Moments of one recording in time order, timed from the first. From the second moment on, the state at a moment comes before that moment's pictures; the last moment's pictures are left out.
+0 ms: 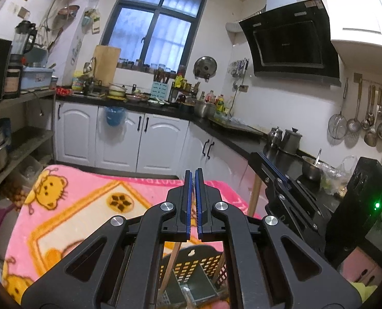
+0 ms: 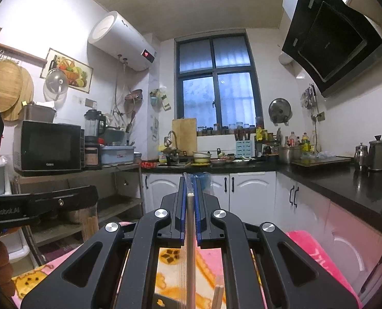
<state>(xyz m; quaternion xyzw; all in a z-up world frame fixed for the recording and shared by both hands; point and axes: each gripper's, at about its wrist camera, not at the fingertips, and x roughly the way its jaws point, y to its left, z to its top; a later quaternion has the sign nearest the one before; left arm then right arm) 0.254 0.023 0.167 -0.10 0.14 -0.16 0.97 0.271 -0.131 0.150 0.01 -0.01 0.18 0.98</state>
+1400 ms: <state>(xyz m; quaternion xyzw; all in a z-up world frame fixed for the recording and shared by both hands) 0.203 0.067 0.107 -0.12 0.21 -0.10 0.96 0.192 -0.182 0.109 0.03 0.14 0.16 0.98</state>
